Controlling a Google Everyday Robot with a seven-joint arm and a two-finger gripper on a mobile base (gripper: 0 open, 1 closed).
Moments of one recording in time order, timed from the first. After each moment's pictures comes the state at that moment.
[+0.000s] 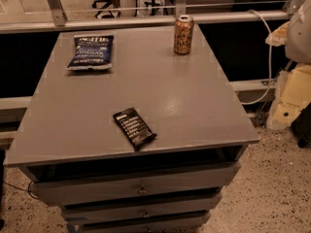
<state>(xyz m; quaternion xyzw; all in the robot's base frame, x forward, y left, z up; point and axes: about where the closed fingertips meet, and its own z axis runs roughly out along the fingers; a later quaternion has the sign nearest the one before) 0.438 -0.217 0.977 -0.60 0.78 -0.03 0.16</state>
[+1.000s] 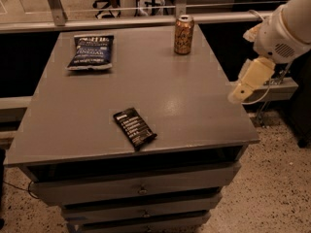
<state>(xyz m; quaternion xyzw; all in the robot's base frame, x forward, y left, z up) 0.537 -0.203 0.937 -0.56 0.79 0.02 0.27</state>
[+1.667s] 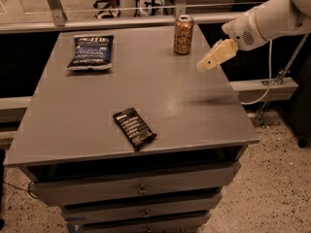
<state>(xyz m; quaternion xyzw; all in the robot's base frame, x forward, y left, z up) 0.666 -0.166 0.918 -0.47 0.78 0.14 0.39</state>
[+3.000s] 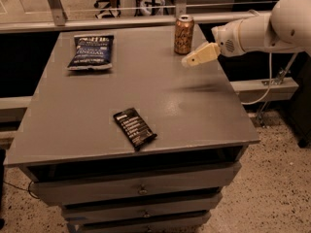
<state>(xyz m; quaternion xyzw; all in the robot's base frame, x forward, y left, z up) 0.715 -0.145 0.894 -0.41 0.76 0.19 0.47</state>
